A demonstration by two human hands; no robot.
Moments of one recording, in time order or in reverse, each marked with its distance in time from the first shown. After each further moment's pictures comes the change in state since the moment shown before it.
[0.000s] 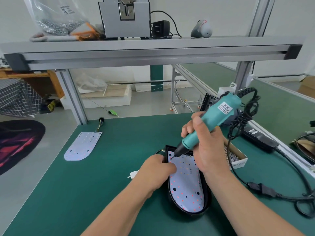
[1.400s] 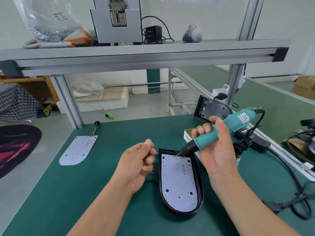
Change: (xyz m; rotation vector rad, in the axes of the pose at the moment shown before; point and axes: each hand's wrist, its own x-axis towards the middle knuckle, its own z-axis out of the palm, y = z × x) left_hand -0.008 0.020 -0.030 -0.793 0.054 -0.001; right_hand 0.001 -0.013 -0.040 0.405 0.212 0.142
